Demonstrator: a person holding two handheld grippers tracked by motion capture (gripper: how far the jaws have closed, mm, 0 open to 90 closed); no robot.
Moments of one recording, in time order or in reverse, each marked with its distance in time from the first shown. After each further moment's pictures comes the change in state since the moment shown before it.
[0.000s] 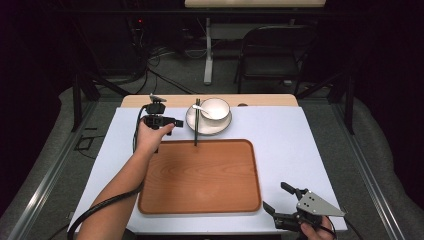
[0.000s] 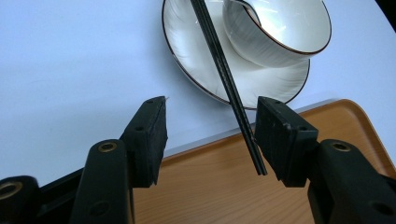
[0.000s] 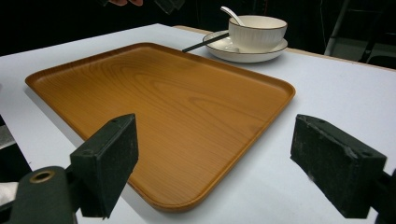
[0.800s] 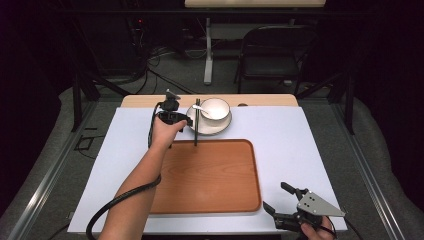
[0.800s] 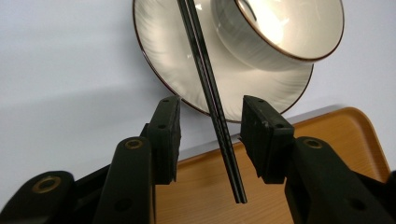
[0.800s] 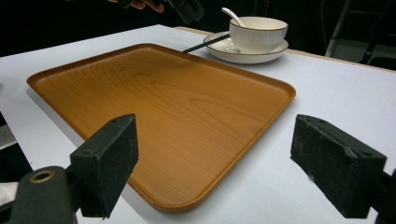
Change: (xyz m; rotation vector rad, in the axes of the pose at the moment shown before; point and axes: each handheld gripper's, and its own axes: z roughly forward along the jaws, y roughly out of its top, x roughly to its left) left arm -0.026 0.015 0.039 0.115 0.022 -0.054; right arm 0.000 0.000 -0.001 -0.002 0.004 0.005
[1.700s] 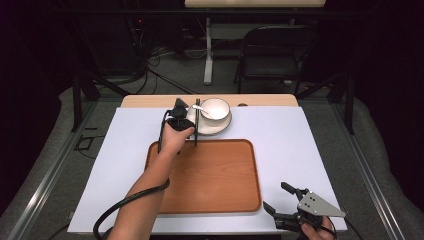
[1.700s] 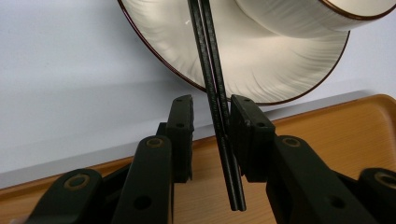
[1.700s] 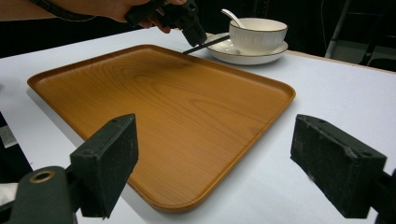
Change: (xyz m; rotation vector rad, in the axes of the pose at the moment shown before) left arm -0.009 -0.008 0.031 0.088 0.035 -0.053; right arm 0.000 0.000 -0.001 -0.006 0.001 -0.002
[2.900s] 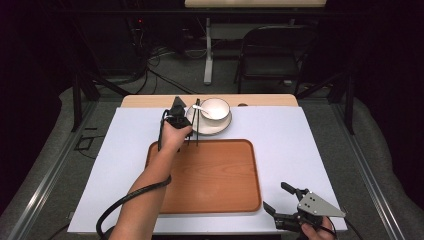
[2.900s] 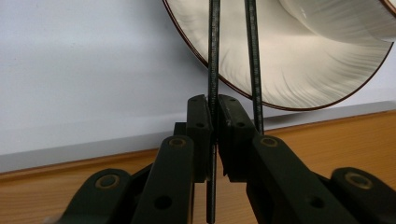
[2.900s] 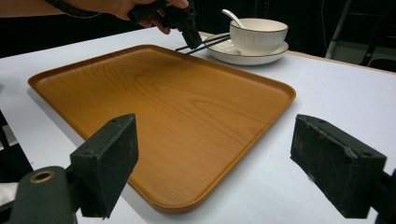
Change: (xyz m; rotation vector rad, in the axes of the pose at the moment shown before) left arm 0.007 0.011 0.003 0.083 0.060 -0.101; right arm 0.000 0.000 0.000 -0.001 0.001 -0.001
